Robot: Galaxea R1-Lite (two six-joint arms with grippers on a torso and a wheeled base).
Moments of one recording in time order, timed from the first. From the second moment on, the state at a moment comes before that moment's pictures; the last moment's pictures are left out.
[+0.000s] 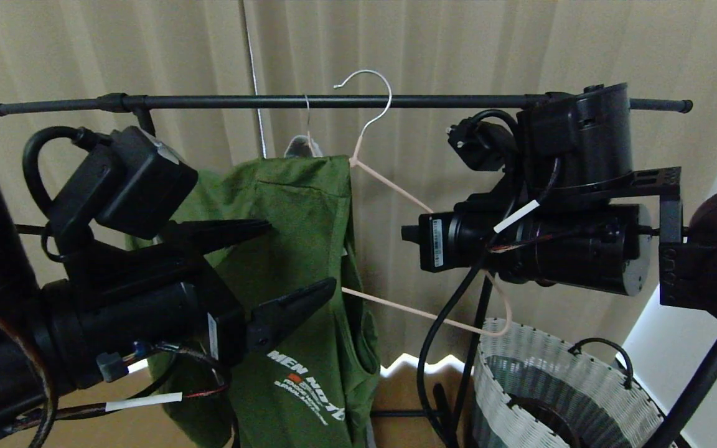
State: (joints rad) left arm -0.71 1.31 -0.70 -0.47 -0.06 0.20; right arm 0.75 1.72 -1.26 -0.04 -0.16 0.32
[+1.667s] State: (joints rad) left arm -0.62 1.37 -0.74 -0.50 -0.12 0.69; right arm 0.78 1.52 -0.92 -0.24 -0.16 0.01
